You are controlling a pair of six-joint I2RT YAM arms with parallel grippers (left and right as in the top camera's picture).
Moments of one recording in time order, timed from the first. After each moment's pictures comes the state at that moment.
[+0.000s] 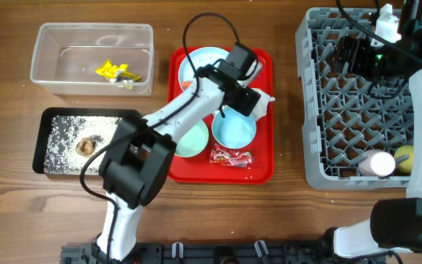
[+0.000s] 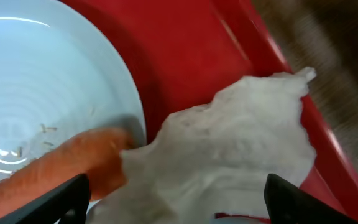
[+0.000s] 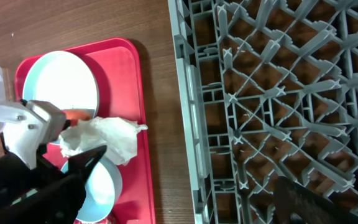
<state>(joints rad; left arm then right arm) -0.64 2.15 1.64 -0.62 0.04 -0.01 -0.16 1.67 1.77 -1.23 -0.24 0.08</state>
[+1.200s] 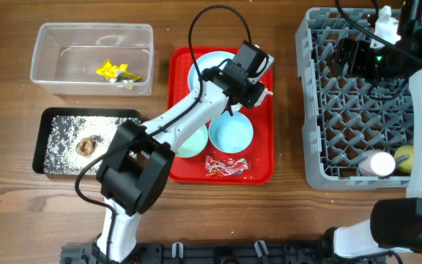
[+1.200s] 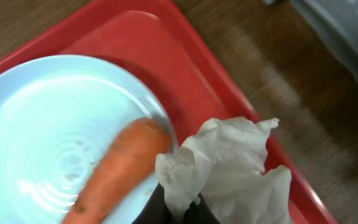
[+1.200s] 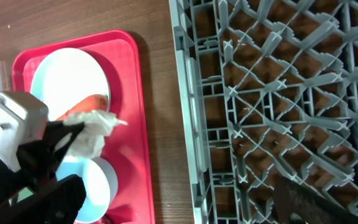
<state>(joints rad) -0.68 2.10 1.65 -0.53 -0.03 -0.01 -0.16 1.67 1.77 -1.26 -0.24 0.07</state>
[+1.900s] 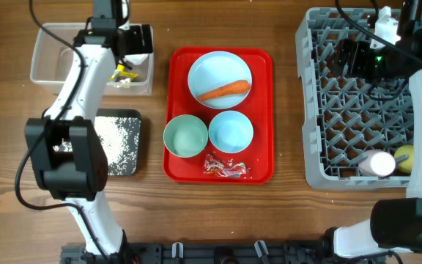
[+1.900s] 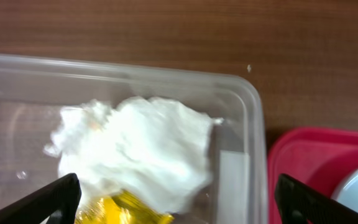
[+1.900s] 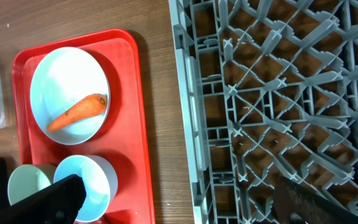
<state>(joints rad) -0.07 2.04 1.69 -0.57 -0.06 -0.10 -0.16 1.67 1.77 -1.26 -0.24 0.07</state>
